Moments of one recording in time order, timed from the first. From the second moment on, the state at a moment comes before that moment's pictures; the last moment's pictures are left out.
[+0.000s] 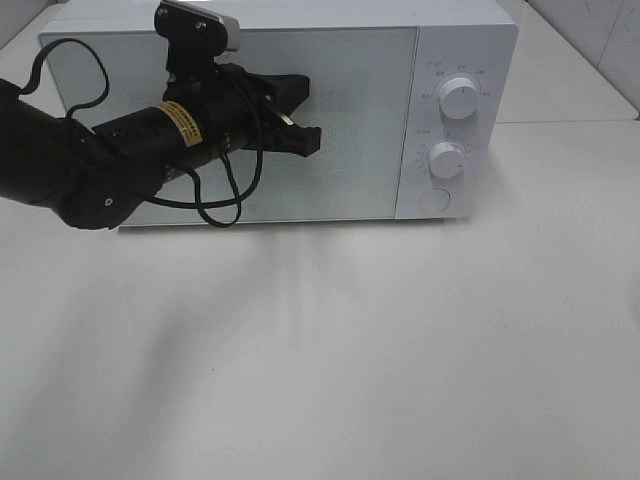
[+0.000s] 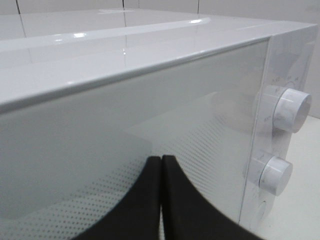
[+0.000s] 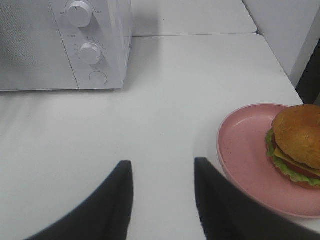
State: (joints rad) left arm -0.54 2.01 -1.03 0.23 -0.83 -0.13; right arm 0.03 0.00 -0.50 -0.06 0.97 0.01
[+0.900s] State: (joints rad) left arm -0.64 1.40 -0.90 0.05 0.33 -0.07; right arm 0.03 0.00 -0.50 -0.06 0.97 0.01
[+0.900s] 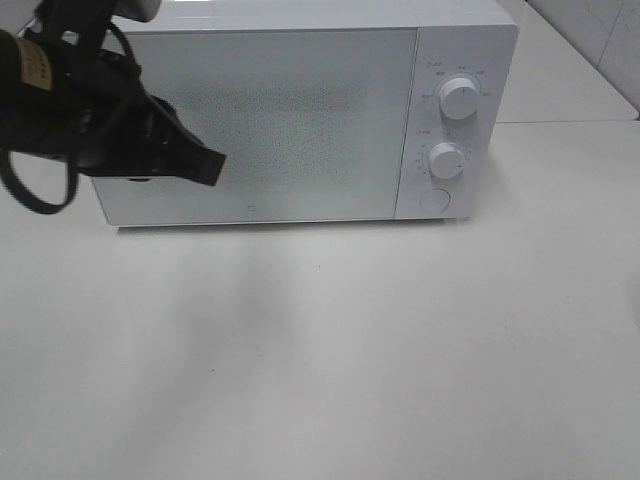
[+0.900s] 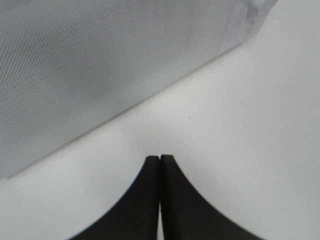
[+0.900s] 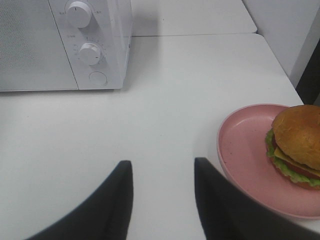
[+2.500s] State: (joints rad) left arm 0.04 0.83 -0.72 -0.20 1.01 0.20; right arm 0.03 0.00 -0.50 -0.06 0.97 0.01
